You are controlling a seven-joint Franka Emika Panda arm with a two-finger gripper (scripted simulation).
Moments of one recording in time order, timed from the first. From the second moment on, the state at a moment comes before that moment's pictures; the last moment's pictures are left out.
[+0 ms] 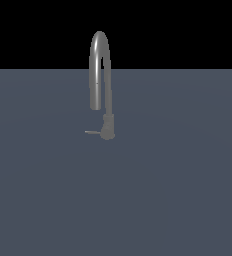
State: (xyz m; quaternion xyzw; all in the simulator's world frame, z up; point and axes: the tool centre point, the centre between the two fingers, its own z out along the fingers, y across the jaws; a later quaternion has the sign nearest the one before) arm -0.251 -0.006 0.496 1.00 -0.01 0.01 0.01
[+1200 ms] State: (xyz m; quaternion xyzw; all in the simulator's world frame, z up) arm -0.184 0.047 0.447 0.96 0.20 0.01 0.20
